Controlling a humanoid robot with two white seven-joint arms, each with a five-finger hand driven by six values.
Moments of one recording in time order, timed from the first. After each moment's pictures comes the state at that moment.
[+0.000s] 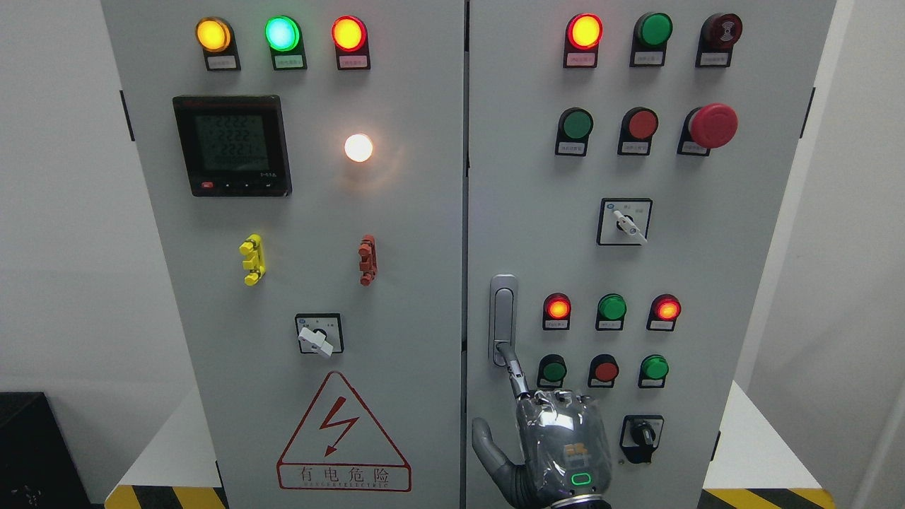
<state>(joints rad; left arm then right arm) -0.07 -0.11 0.00 0.00 0.08 -0.07 -0.06 -0.27 0.14 0.30 -1.77 1.52 0.15 -0.06</state>
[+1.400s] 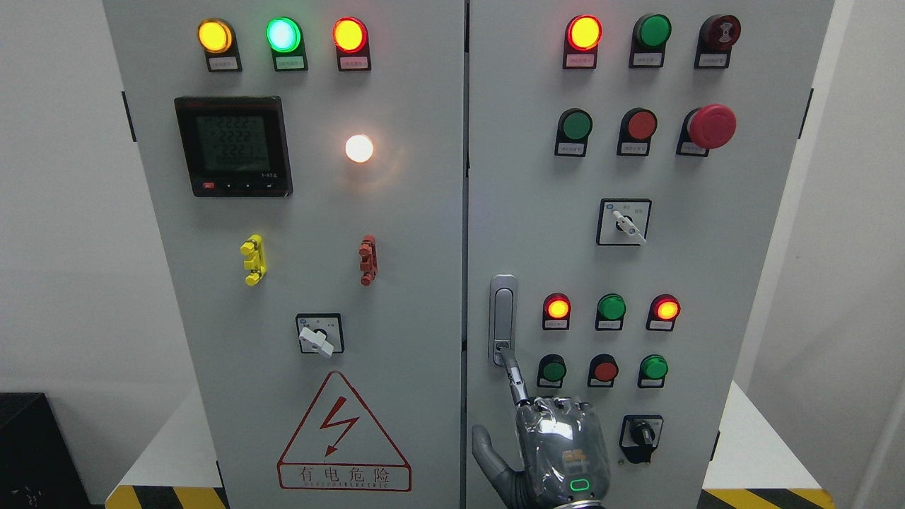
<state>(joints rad) -0.07 -0.11 0.00 0.00 0.08 -0.07 -0.06 -0.26 0.14 0.30 -1.74 1.51 0.15 -0.06</state>
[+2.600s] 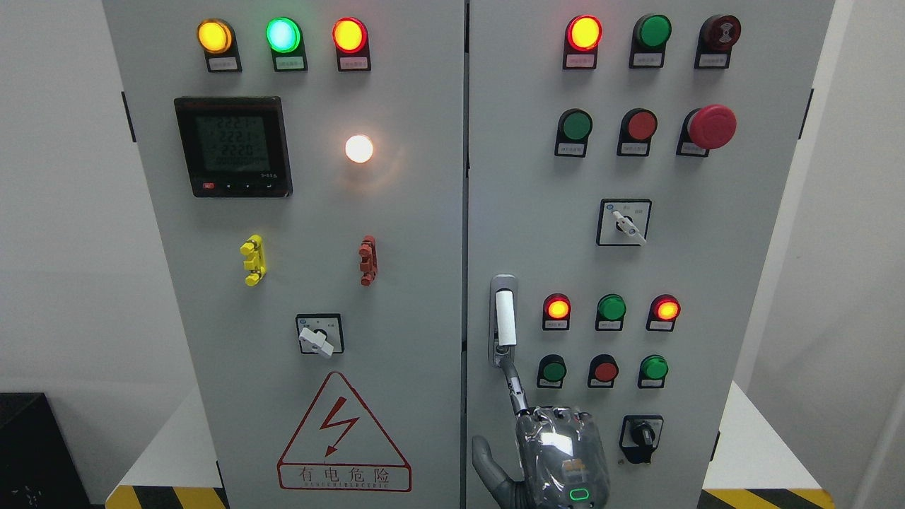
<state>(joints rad) -0.07 -0.11 0.00 0.00 0.08 -0.07 -0.06 -0.24 0.14 0.30 -1.74 1.51 0.15 -0.06</state>
